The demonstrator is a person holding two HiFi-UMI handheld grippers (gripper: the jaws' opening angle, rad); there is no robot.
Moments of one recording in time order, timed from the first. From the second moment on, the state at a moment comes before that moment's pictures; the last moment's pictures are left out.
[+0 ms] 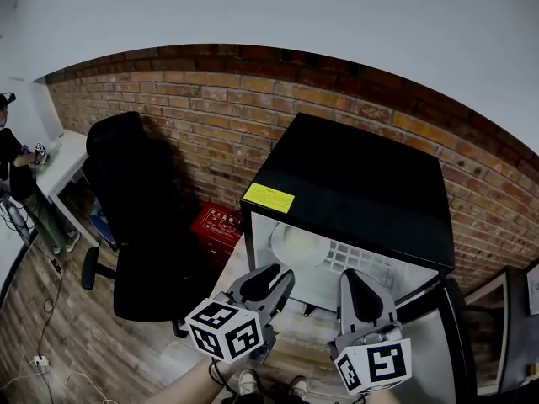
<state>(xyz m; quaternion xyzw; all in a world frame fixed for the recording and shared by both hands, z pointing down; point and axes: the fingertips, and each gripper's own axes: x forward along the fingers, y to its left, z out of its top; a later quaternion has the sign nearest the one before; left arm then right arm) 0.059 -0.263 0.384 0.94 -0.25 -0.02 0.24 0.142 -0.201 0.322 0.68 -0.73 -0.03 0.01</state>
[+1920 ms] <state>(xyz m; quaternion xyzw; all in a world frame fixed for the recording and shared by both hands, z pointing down) 0.090 -0.338 0.510 0.66 -0.23 -0.16 0.69 0.158 -0.252 0.389 0.68 -0.73 0.04 0.05</state>
